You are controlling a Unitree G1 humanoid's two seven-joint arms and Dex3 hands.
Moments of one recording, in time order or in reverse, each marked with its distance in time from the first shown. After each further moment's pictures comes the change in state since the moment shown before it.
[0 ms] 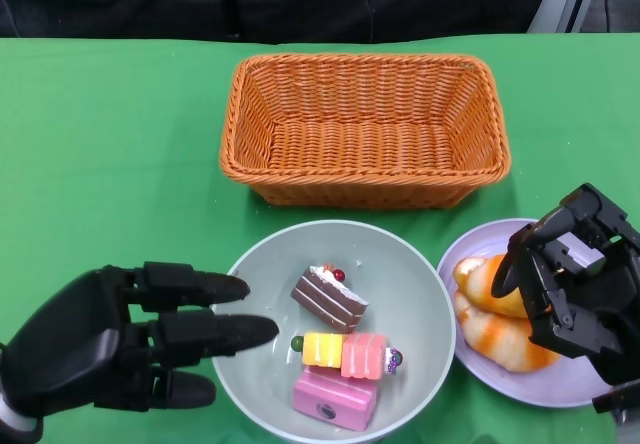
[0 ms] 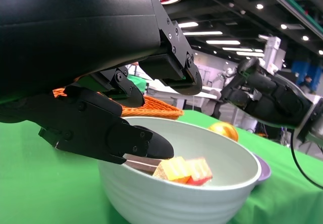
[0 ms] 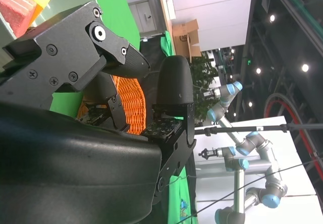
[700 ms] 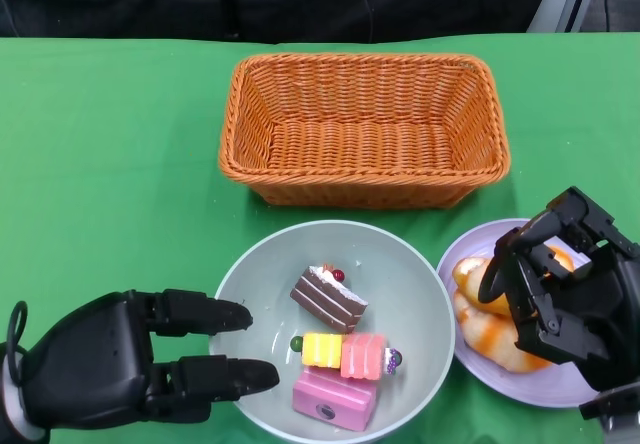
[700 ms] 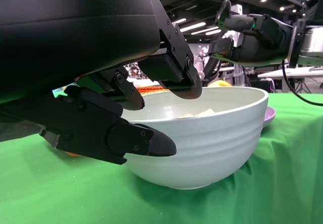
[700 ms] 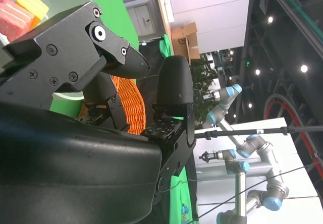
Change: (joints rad) left arm -0.112 0.282 -0.746 -0.090 0.273 0.544 0.741; right arm 0.028 0.024 0.030 -0.046 -0.015 0.014 -0.019
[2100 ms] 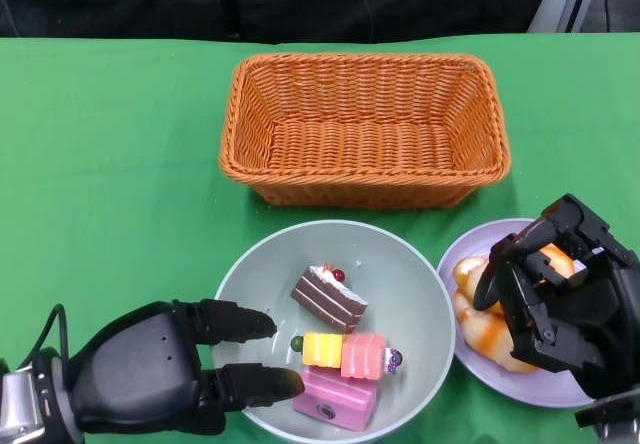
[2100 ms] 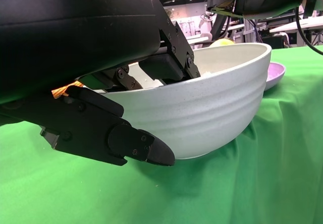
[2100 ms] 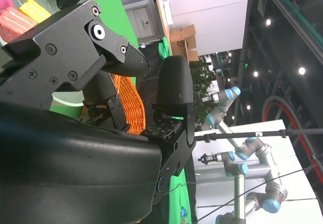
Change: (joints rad) left arm 0.032 0.001 -0.093 -0.129 -0.209 0.175 -0.366; right arm 0.019 0.013 0.012 -0.006 -0.007 -0.020 0.008
